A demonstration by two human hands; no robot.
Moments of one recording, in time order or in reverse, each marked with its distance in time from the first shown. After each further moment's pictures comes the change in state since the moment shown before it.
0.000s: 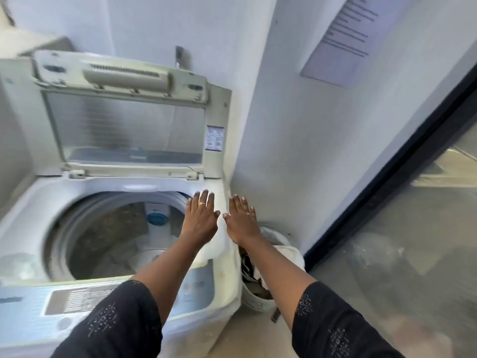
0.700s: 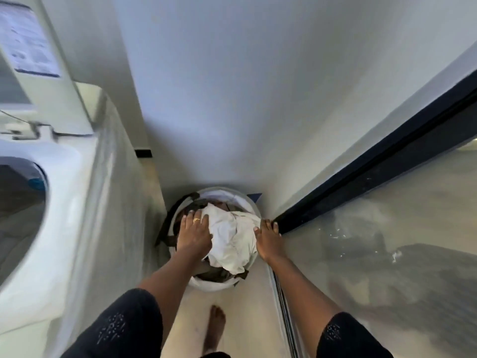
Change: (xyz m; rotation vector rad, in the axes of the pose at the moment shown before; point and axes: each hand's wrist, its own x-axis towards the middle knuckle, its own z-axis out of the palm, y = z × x) left_hand 0.117 0.166 0.277 0.094 -0.478 -0.074; right_hand 0.077 0.362 0.129 0.218 -0.265 0.413
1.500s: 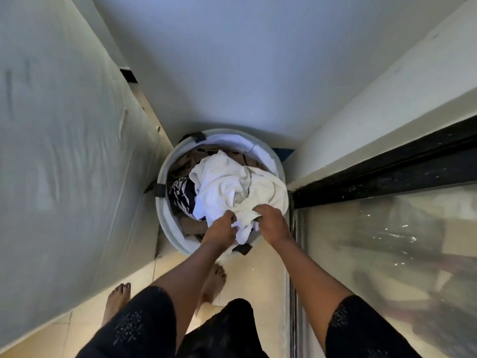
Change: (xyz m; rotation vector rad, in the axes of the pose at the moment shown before) left_hand 0.064 0.073 0.186 -0.666 -0.248 -0.280; right_hand 0.118 0.092 0.114 0.175 -0.229 -0.273
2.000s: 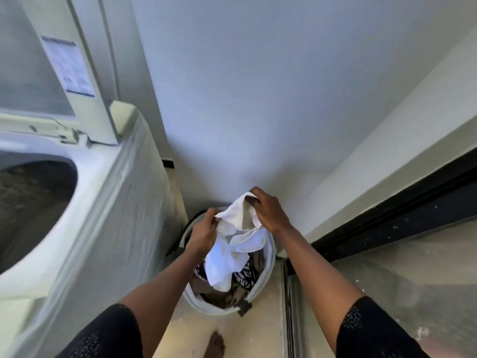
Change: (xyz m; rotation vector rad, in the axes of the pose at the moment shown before) left_hand -0.114 0.089 -0.190 -0.403 0.447 0.217; right_hand -0.064 -0.205 -0.185 0.152 0.192 -0.318
